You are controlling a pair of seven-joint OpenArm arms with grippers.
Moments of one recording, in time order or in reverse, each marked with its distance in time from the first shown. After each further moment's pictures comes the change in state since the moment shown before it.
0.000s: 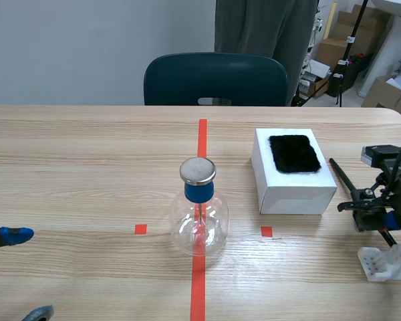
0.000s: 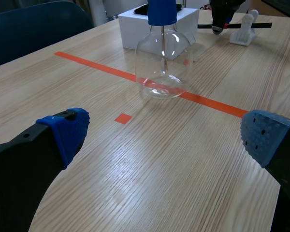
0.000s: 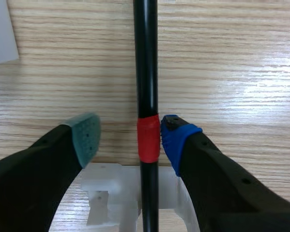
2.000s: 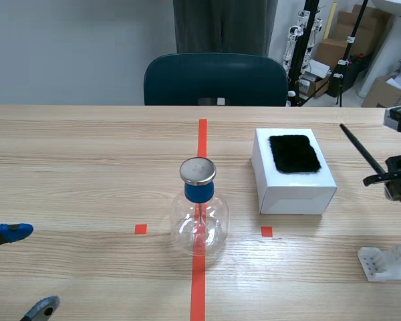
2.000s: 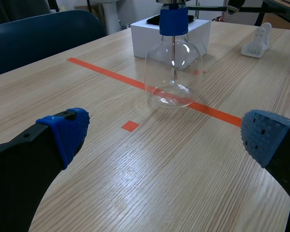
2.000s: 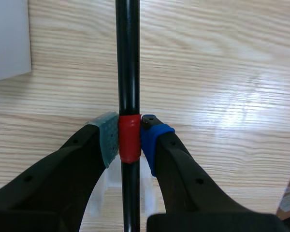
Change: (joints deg) left arm 0.0 2.9 -2.3 0.0 -0.8 0.2 0.0; right arm -4.8 9.0 2.6 17.7 2.4 -0.6 -3.2
